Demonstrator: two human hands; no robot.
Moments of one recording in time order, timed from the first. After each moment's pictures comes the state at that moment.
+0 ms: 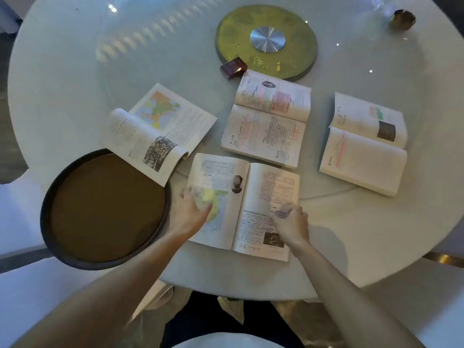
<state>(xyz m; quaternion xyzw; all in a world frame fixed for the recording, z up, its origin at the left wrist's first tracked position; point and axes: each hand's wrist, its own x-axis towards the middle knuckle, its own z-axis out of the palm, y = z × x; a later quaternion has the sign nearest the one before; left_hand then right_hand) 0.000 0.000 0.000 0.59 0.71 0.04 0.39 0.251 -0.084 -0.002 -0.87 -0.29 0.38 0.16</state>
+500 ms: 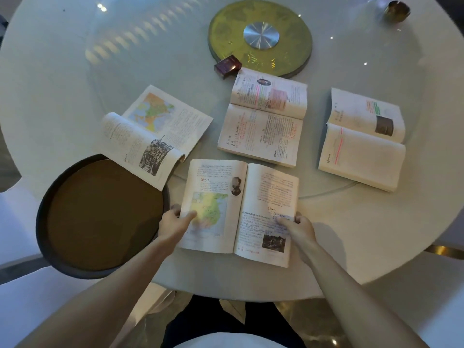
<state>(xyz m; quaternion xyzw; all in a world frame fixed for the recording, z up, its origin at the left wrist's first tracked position) -0.037 -0.003 -0.023 0.41 0.75 0.11 0.52 0.277 -0.104 -0.030 -0.82 -0.11 0.49 0.28</state>
